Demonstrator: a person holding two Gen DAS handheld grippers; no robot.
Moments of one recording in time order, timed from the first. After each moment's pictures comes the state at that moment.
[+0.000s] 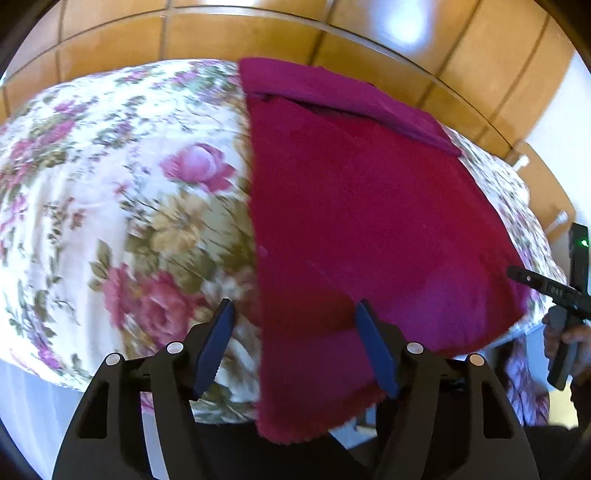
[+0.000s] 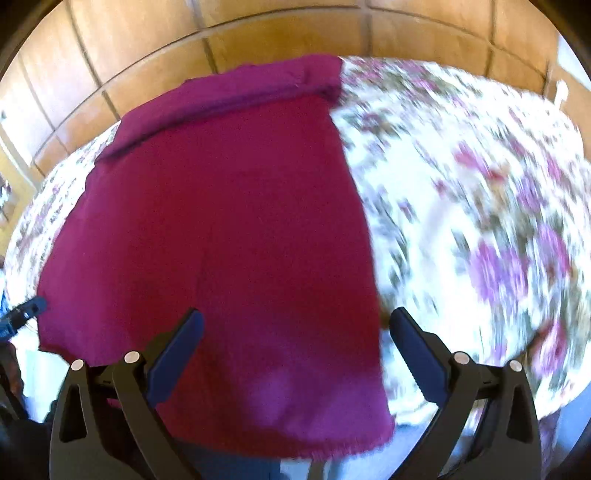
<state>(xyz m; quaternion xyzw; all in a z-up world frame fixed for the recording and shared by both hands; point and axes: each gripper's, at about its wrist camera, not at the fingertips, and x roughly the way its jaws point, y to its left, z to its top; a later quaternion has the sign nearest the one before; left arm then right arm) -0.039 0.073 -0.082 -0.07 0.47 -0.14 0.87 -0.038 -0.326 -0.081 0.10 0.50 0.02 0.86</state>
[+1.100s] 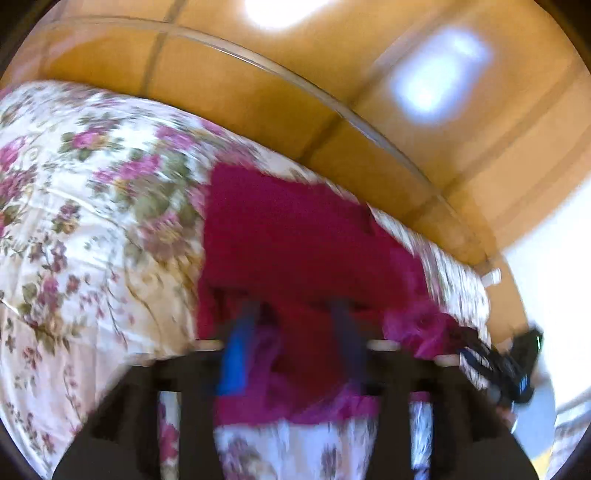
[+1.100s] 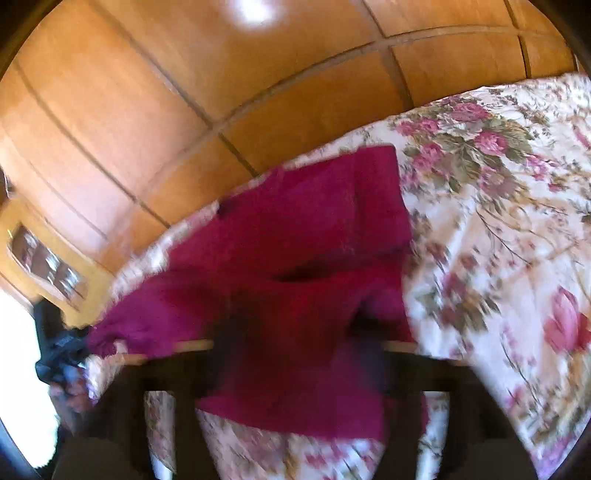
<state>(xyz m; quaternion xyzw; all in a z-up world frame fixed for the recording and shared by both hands) 0.161 0.089 0.005 -0.26 0.40 -0.13 0.87 0.122 -0.366 0.001 0.26 0.37 0.10 0.89</state>
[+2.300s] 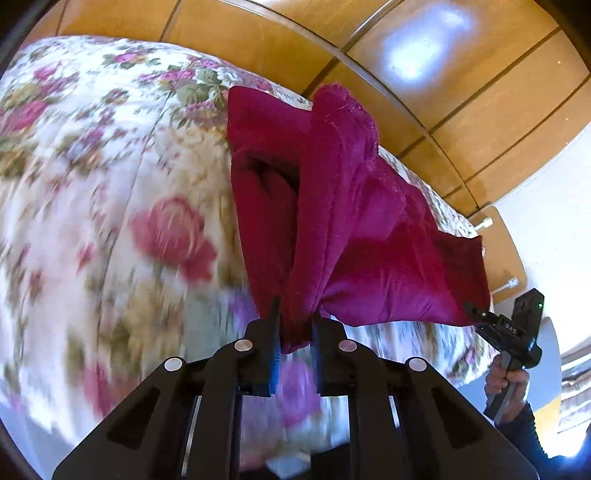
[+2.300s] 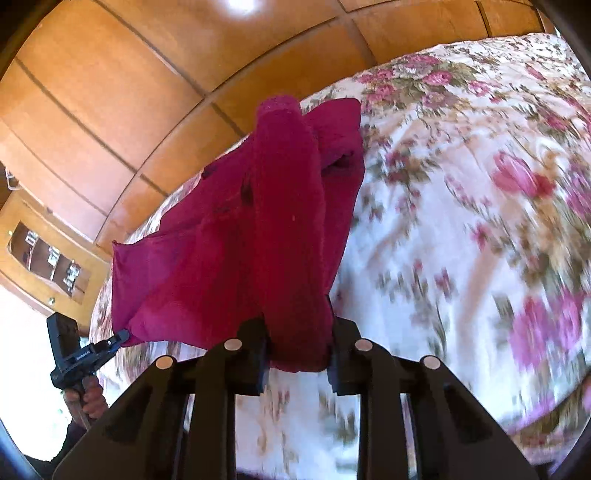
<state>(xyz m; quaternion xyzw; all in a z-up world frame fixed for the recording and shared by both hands) 0.023 0.102 -0.065 -0.22 0.46 -0.19 0.84 -0.014 -0.368 -0.050 0.25 0.43 0.12 0.86</state>
